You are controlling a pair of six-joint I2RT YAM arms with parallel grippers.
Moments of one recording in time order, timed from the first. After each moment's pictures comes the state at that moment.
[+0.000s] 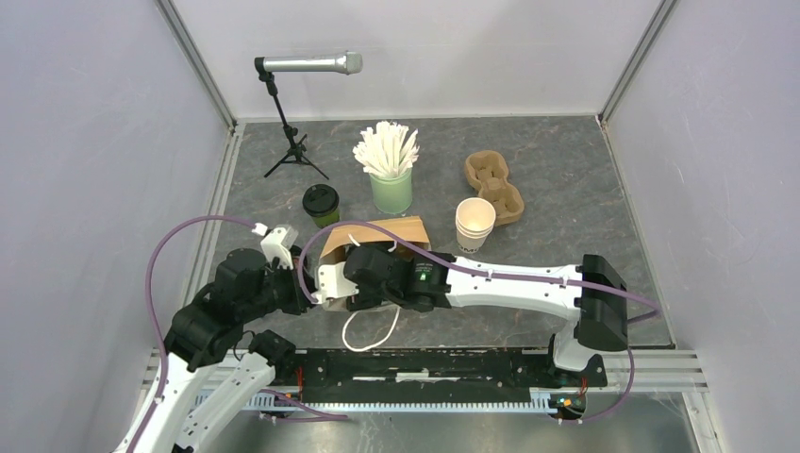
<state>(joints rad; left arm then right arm) -0.50 0.45 0.84 -1.02 0.22 -0.52 1.34 1.67 1.41 -0.56 0.38 -0.58</state>
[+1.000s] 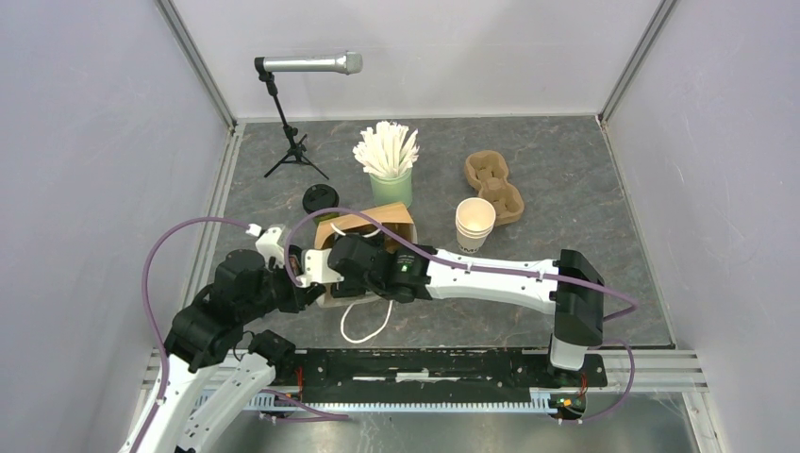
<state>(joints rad) -0.48 0.43 0.82 -1.02 0.17 -0.52 1.30 1.79 1.53 -0.54 0.43 -0.52</state>
